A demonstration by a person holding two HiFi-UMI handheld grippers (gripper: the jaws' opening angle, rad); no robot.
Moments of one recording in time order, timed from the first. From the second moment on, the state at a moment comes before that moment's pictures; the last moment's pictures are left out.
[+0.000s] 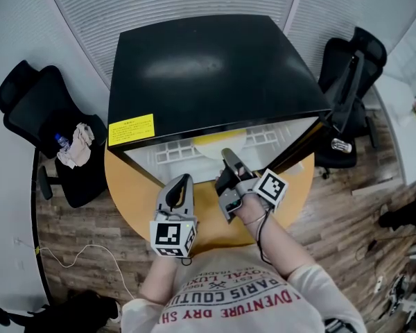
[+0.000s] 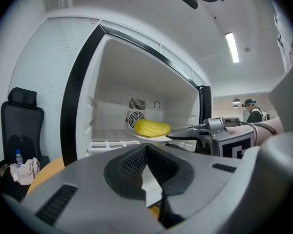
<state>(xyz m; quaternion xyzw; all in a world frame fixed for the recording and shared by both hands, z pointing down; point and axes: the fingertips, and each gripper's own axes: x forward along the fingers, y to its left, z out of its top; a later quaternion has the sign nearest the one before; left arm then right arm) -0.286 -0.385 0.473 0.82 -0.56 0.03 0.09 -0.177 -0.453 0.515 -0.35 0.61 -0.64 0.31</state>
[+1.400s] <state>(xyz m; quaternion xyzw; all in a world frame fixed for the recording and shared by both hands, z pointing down) -0.259 -0.345 0.458 0.83 -0.55 0.03 0.06 -0.177 -0.361 0.455 -0.38 0.89 -0.24 0.10</state>
